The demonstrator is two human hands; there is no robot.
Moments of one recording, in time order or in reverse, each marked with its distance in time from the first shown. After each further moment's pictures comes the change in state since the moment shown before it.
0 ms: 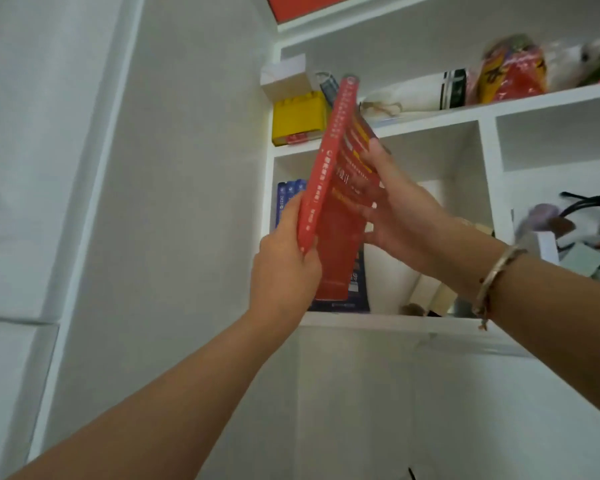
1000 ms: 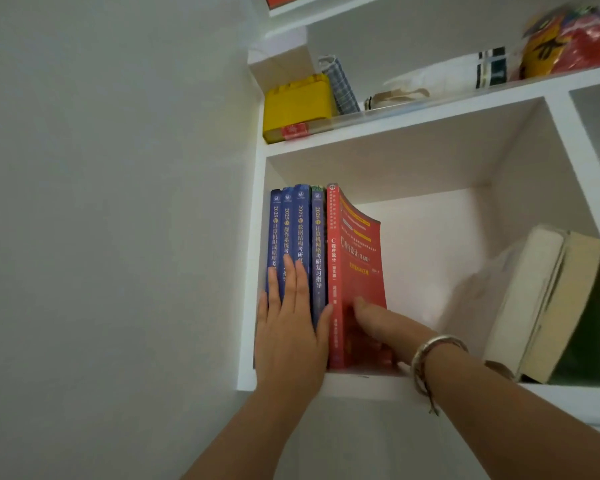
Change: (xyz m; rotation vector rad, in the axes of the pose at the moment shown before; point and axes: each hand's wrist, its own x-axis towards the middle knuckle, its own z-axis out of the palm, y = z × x) left_hand 0.032 -0.171 0.102 0.522 -0.078 0.115; right_hand 0.139 0.198 -0.066 -0.797 0.185 0.528
